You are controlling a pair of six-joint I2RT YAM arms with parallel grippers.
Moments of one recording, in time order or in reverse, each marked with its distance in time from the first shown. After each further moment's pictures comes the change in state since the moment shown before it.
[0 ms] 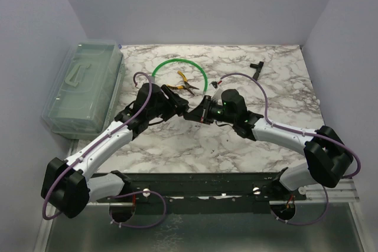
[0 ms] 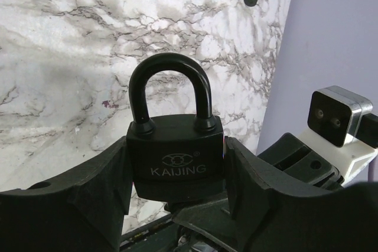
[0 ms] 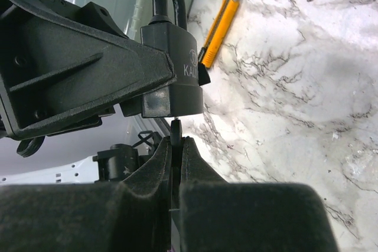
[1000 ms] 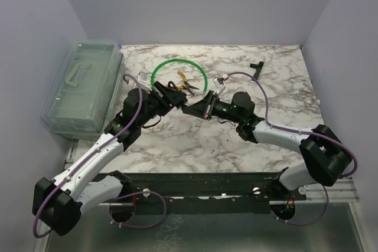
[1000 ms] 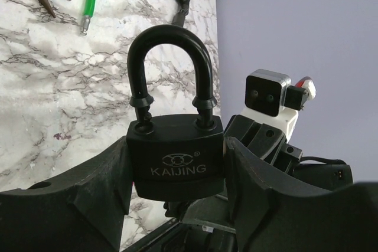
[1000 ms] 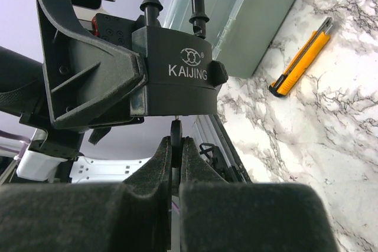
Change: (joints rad) left arm 0.000 -0.186 -0.087 0.207 -0.005 0.038; right arm -0.042 0.012 -0.097 0.447 -0.139 0.181
